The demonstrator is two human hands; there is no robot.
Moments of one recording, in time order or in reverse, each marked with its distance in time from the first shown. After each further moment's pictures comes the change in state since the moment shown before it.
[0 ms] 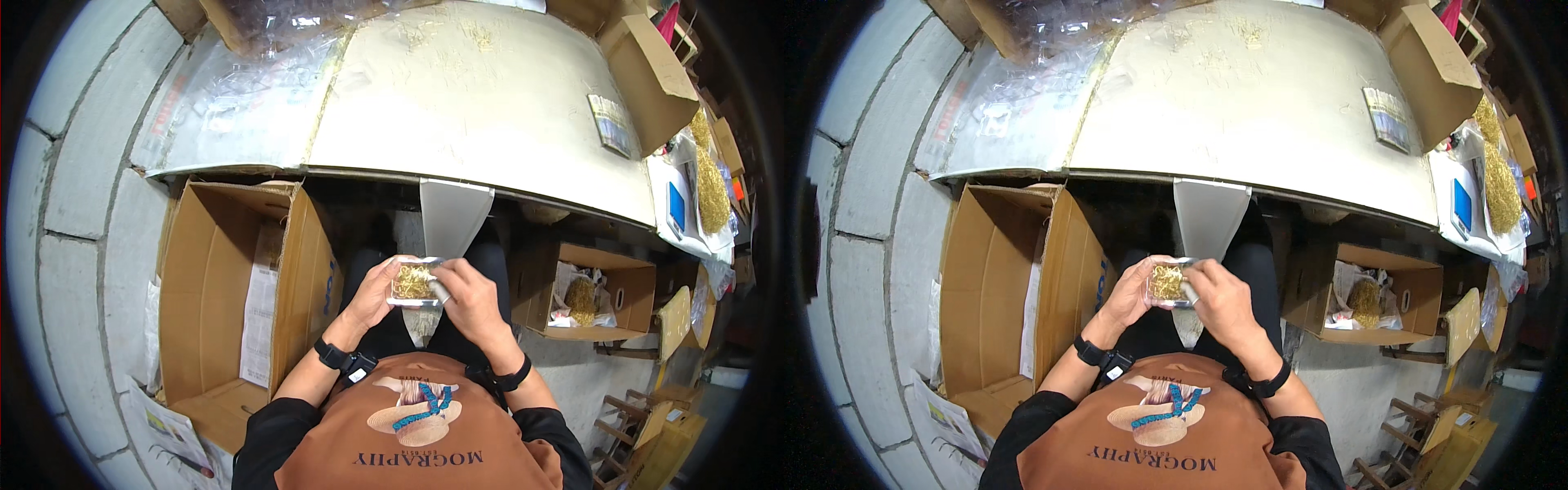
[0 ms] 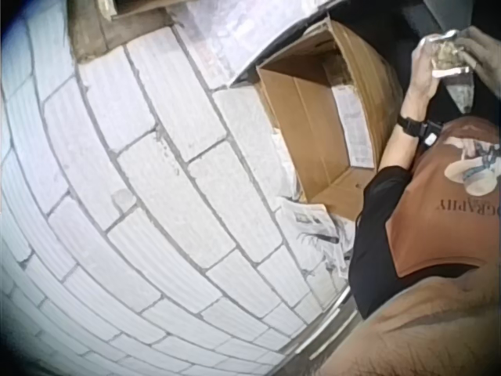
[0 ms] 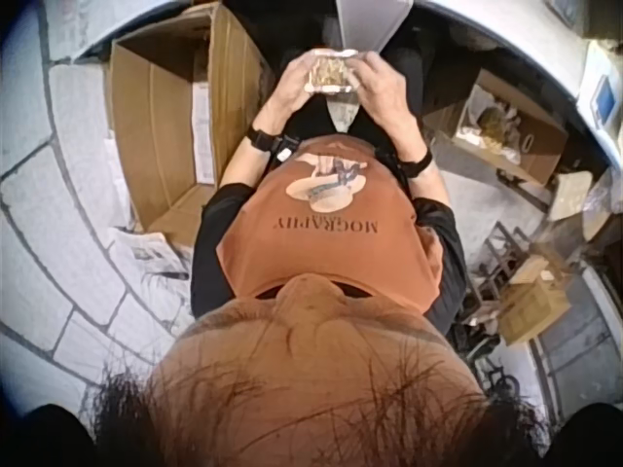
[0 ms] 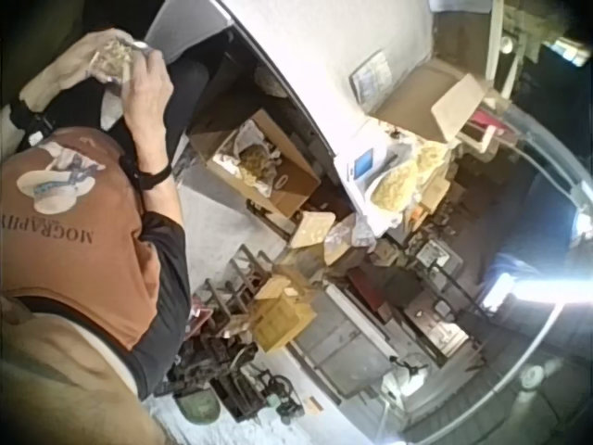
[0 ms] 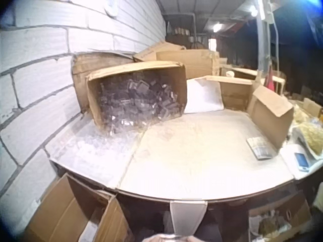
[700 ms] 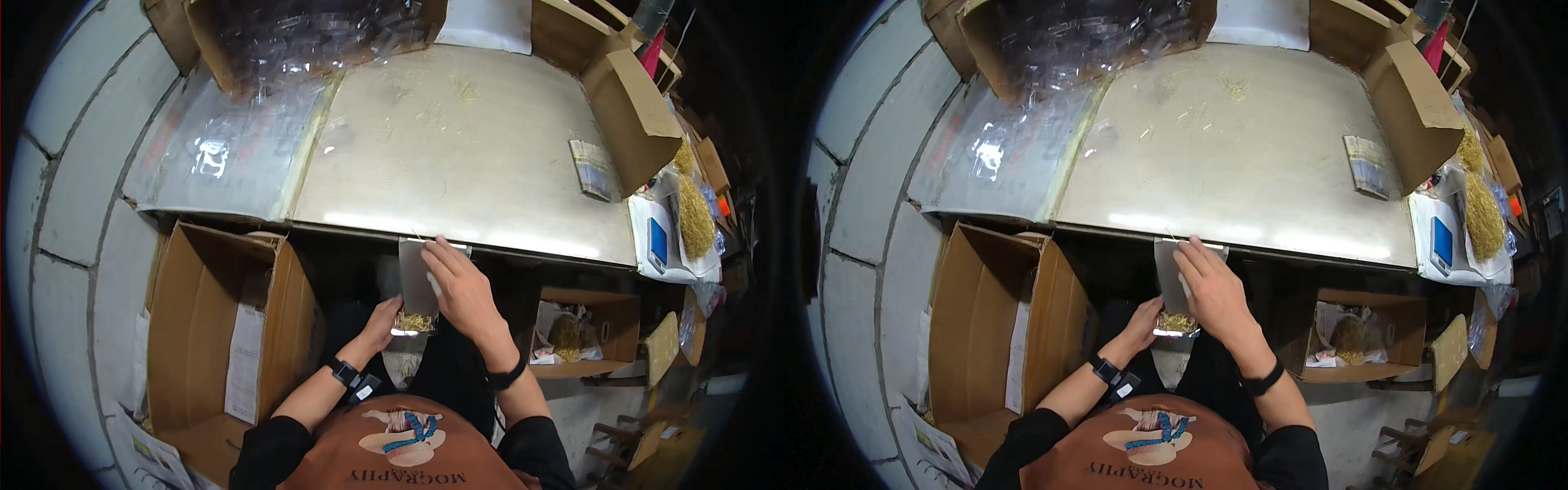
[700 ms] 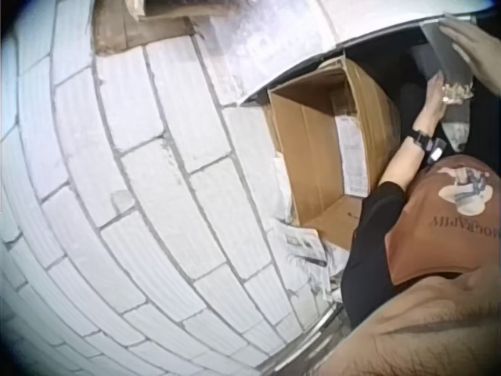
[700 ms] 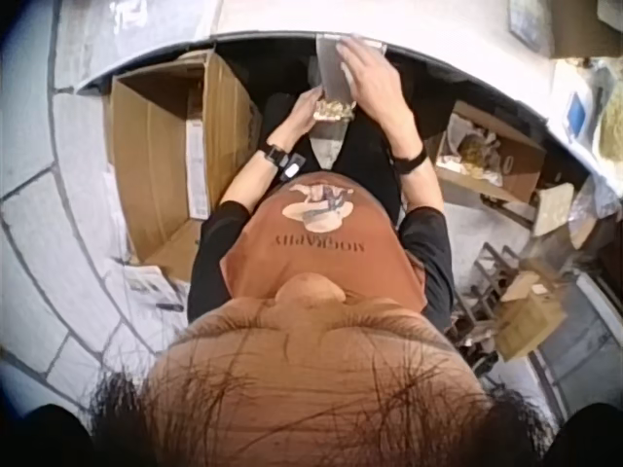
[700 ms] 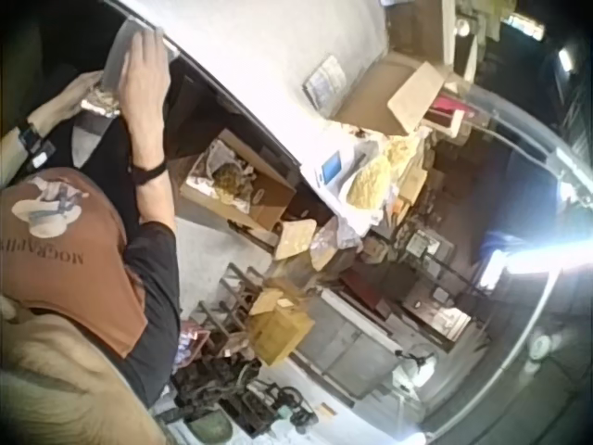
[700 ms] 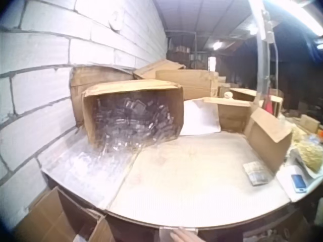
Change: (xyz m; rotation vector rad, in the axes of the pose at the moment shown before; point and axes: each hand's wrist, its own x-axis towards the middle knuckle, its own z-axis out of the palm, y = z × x) left_hand 0.068 -0.050 -0.031 0.078 0.248 -0.109; right_hand 0.071 0.040 -0.021 -0.220 -0.049 -0.173
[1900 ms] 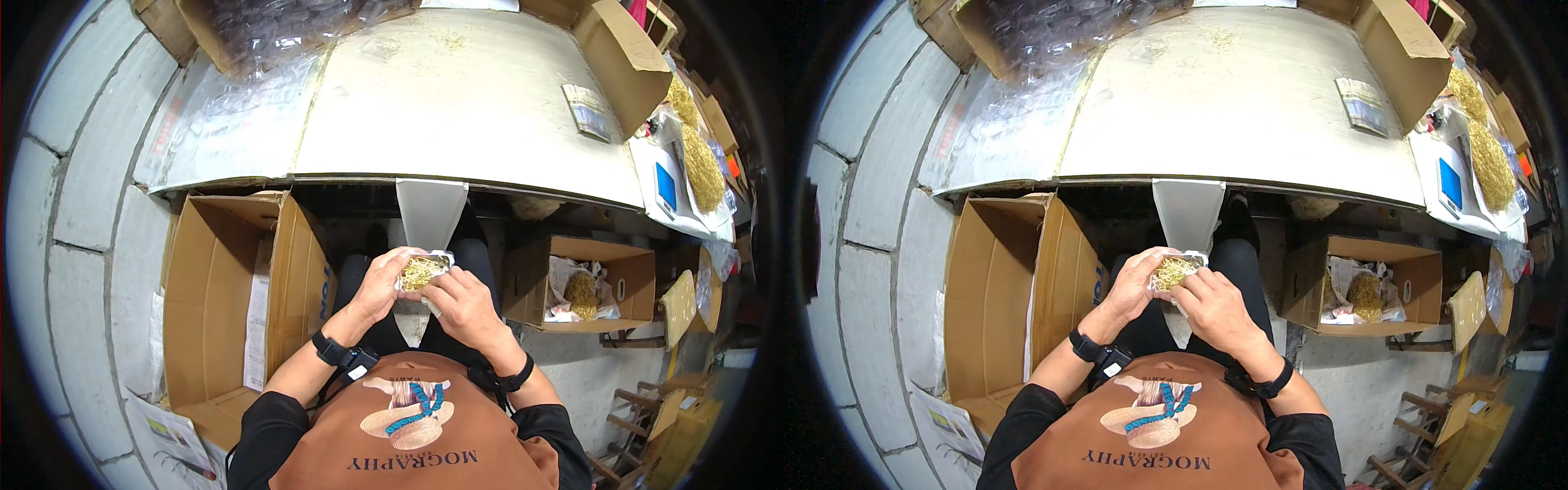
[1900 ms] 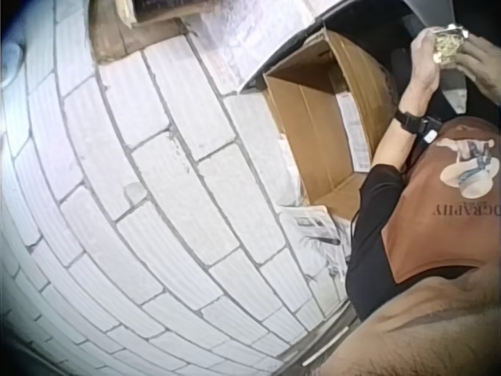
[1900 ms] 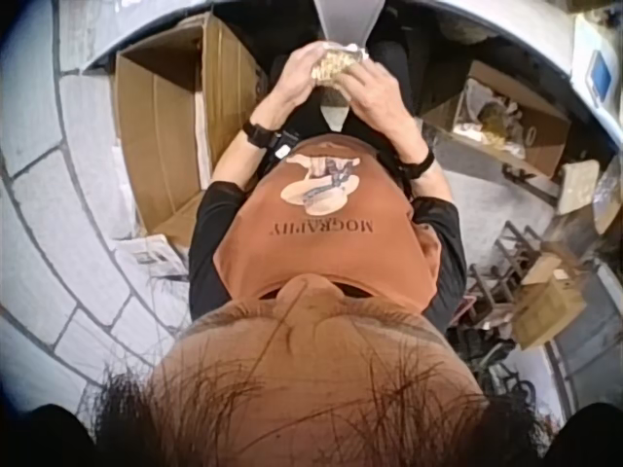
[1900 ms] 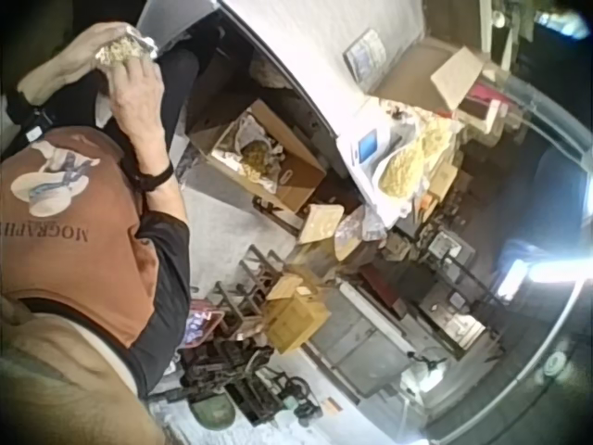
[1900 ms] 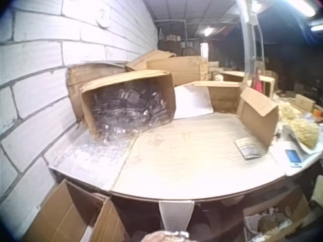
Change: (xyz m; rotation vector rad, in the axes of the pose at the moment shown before) left_hand -0.078 0.051 0.056 0.160 -0.170 0.128; right_hand -0.087 -0.054 -0.009 0.079 0.056 -0.114
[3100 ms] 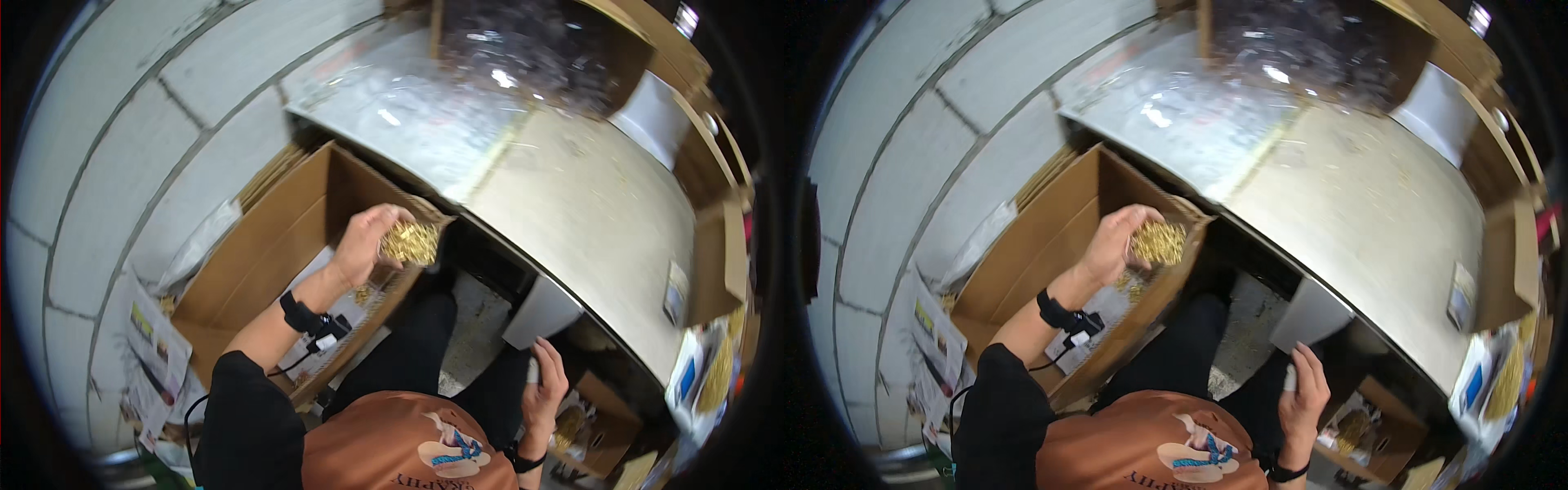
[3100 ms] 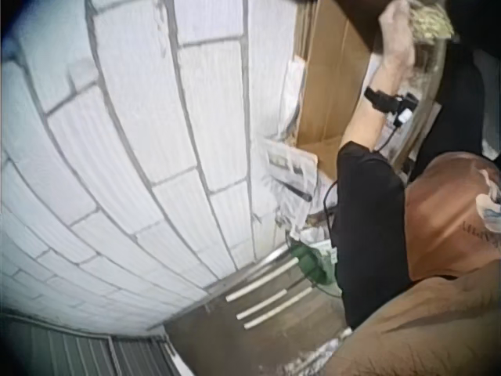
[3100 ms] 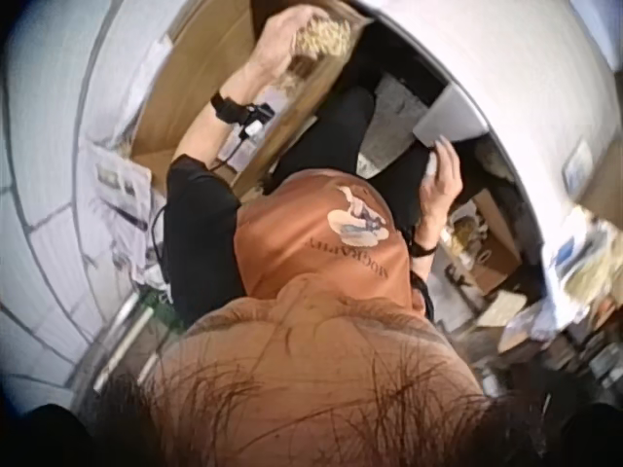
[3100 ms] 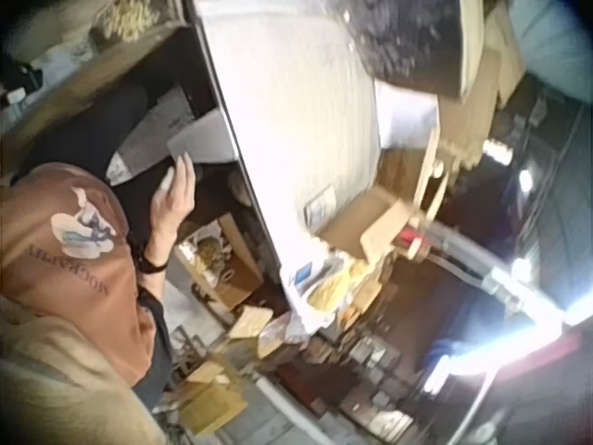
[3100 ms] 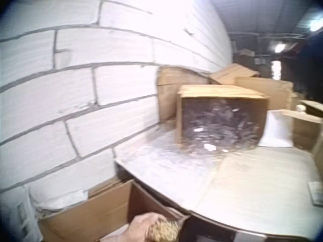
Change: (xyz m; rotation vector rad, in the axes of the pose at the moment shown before) left_hand -0.100 0.151 -0.119 0.124 0.490 0.429; right_hand 0.038 -0.020 -0.004 0.155 0.018 0.306
